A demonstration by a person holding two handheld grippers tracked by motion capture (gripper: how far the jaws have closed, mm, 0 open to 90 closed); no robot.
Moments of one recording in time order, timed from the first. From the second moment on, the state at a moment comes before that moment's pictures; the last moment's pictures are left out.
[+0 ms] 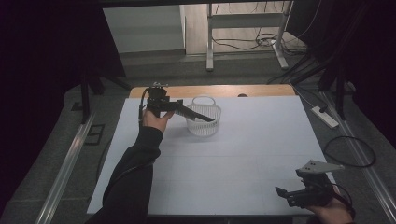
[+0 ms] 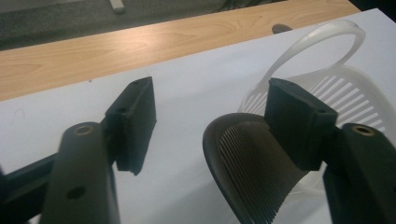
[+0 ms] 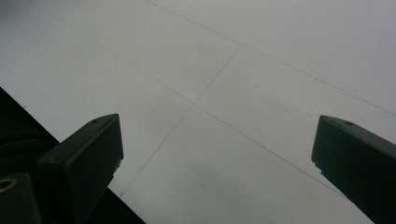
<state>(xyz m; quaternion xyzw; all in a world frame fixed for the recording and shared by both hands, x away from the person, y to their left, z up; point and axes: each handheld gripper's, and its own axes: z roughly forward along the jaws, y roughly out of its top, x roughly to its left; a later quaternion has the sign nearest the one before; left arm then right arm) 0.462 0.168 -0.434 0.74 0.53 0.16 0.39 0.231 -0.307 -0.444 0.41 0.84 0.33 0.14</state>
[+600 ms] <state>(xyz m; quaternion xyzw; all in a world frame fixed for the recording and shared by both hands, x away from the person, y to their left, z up) 0.459 0.170 -0.422 0.75 0.51 0.16 0.40 0.230 -0.307 -0.444 0.41 0.84 0.34 0.14</state>
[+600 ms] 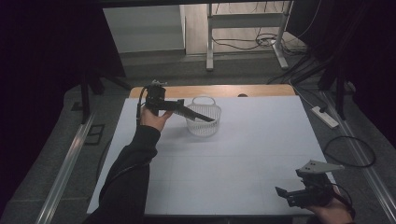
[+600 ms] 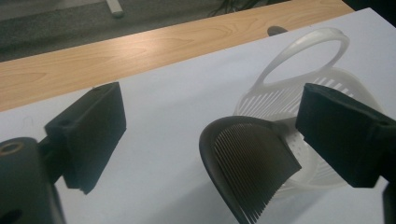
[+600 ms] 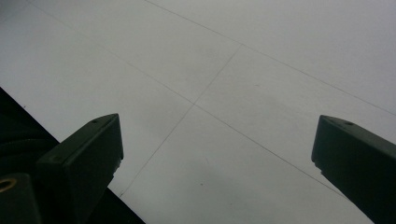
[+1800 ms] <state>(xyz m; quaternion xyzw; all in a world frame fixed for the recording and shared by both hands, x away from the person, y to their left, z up) 0.432 0.185 -0.401 0.77 0.46 0.15 0.41 0.230 -0.306 -0.444 0.41 0.84 0.33 0.14</state>
